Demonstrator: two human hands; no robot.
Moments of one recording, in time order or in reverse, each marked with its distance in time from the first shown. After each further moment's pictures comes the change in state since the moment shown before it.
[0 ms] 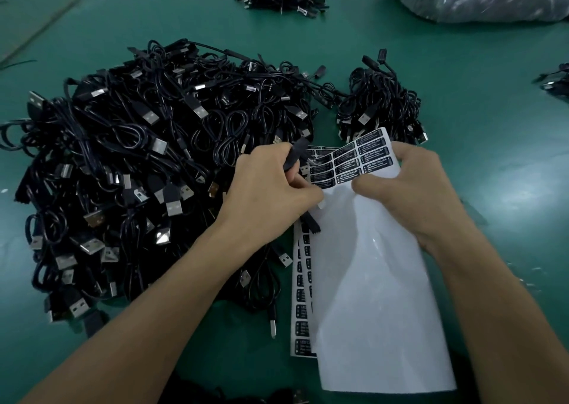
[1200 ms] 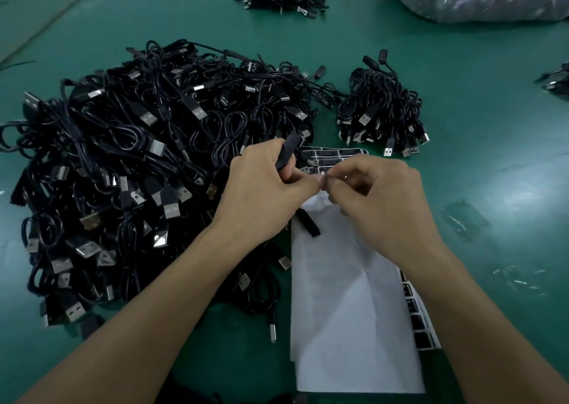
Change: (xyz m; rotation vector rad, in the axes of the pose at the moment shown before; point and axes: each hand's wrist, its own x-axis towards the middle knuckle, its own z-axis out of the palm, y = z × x) left_hand 0.001 0.001 -0.004 -0.129 0.017 -0.073; right_hand -0.015 -0.006 0.027 -0.111 0.017 -0.322
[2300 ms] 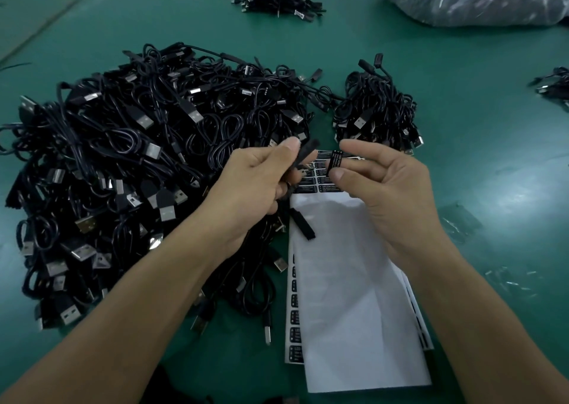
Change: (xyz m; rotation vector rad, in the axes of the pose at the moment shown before) left_hand 0.003 0.010 -0.009 -0.445 -0.114 -0.337; right_hand 0.006 0.001 -0.005 0.671 0.074 0.248
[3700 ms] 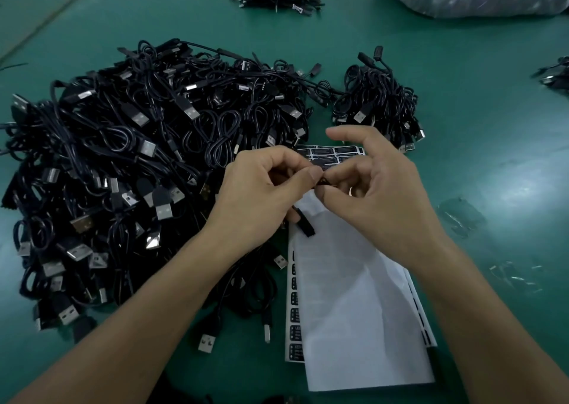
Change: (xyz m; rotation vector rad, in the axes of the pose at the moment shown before) left_hand -0.004 -0.014 0.004 0.244 0.012 0.269; right_hand -0.005 0.001 -0.003 -0.475 -0.216 -0.280
